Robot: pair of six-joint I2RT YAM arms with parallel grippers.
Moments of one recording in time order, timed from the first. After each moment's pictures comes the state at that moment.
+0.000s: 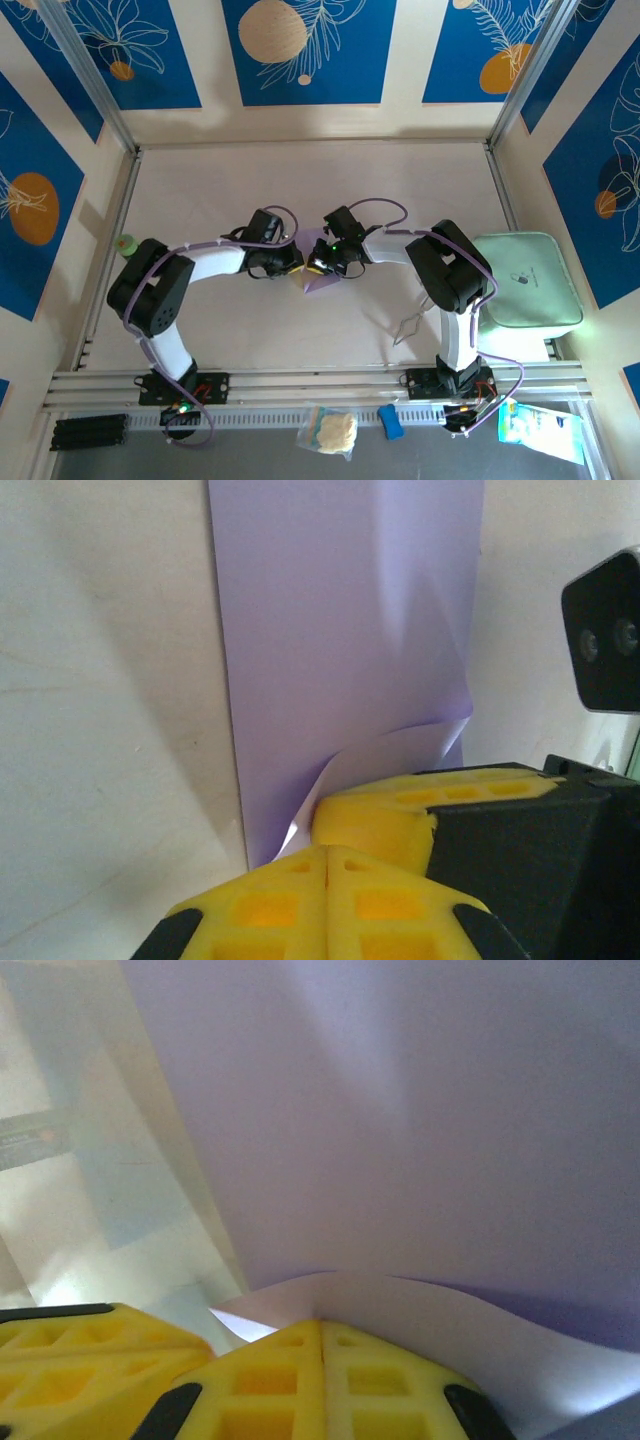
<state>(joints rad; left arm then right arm) -0.55 1.75 0.90 -0.10 0.43 -0.89 0.64 1.94 1.07 -0.15 -0.46 0.96</state>
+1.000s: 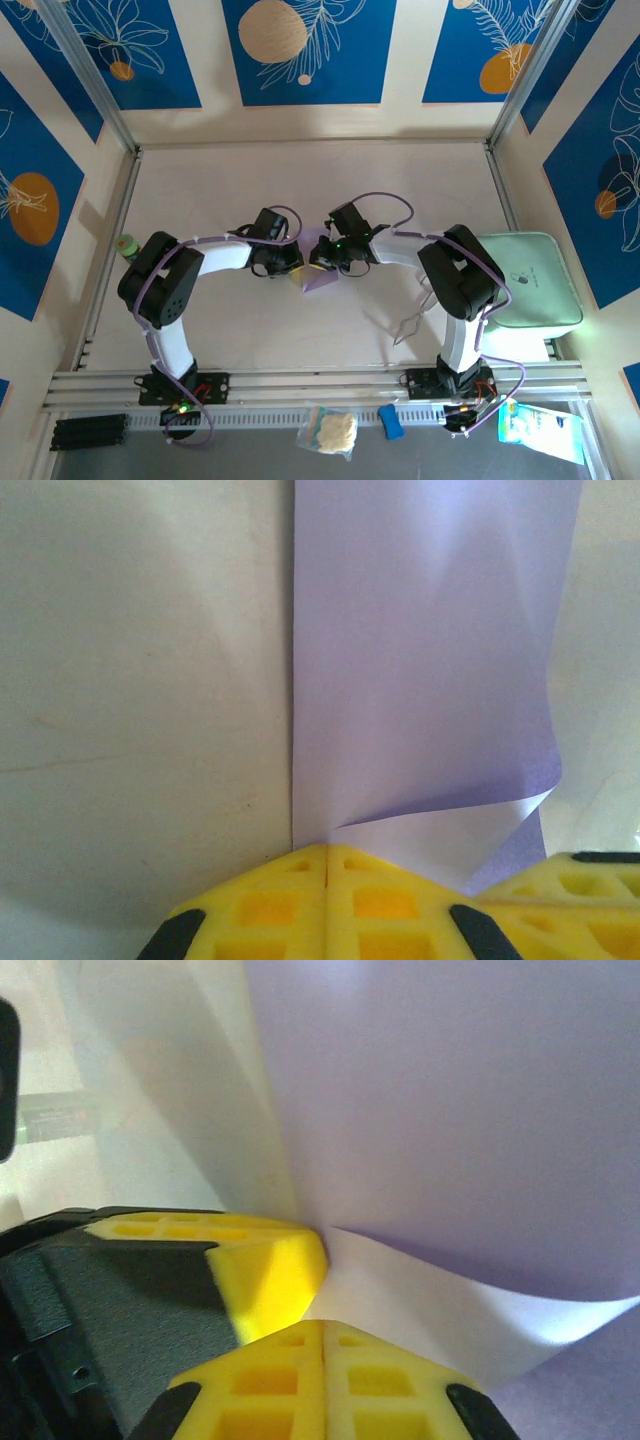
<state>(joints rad) -0.55 1.82 0.95 -0.17 0.37 -0.86 0.62 1.85 1.03 -0.15 -0.46 0.86</state>
